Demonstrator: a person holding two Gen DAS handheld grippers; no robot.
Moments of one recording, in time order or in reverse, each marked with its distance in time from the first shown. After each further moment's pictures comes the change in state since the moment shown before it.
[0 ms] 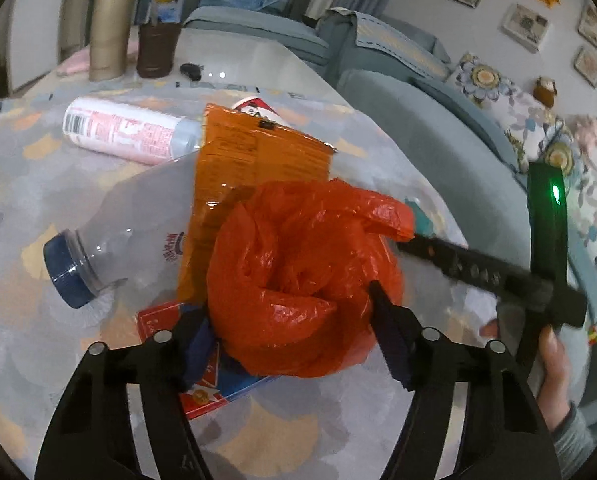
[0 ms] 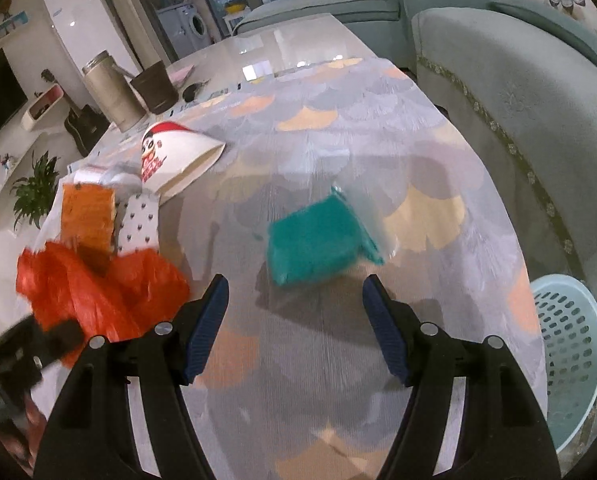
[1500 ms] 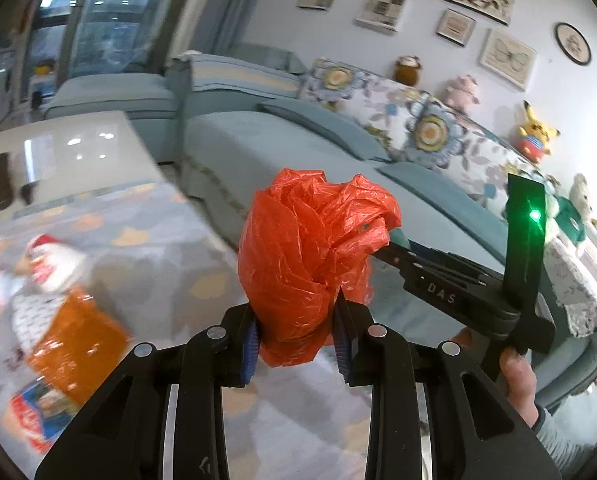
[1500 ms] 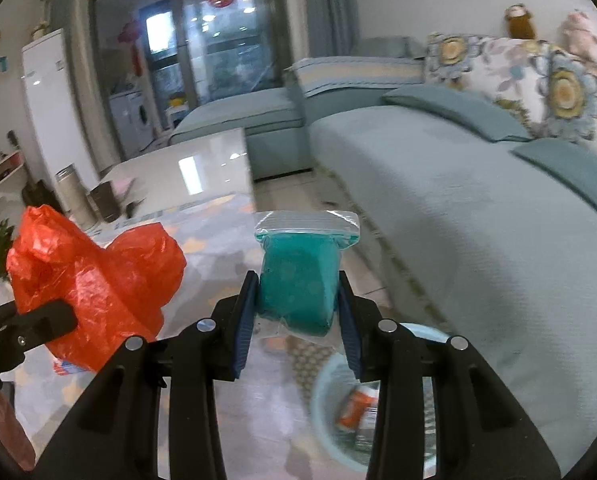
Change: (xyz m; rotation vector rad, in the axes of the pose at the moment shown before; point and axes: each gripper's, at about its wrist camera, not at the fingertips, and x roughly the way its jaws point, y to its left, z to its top) left arm -0.040 -0.200 0.026 0.301 -0.115 -0.353; right arm -0.214 -0.104 -0.026 0.081 -0.375 -0.272
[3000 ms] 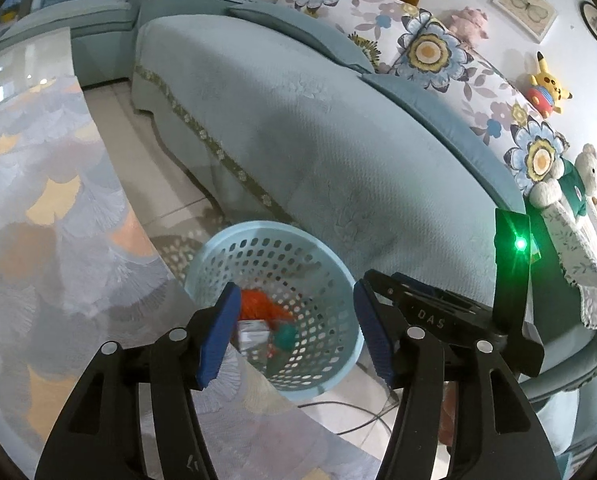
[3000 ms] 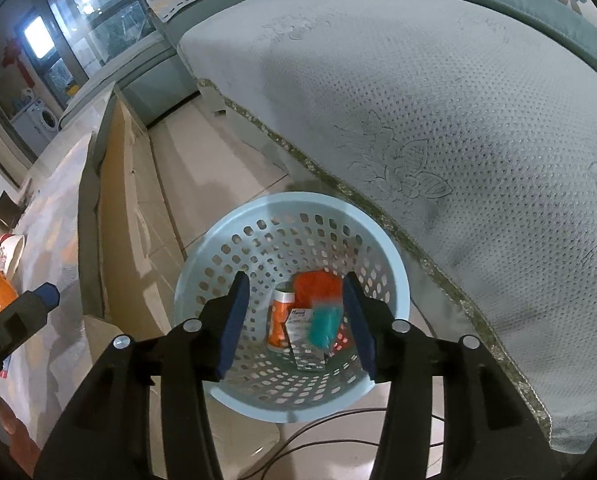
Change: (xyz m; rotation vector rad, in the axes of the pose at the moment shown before) left arm 0.161 -0.032 -0.055 -0.055 0.268 -0.090; right arm 0.073 -0.155 -0.108 0.311 0.322 -0.167
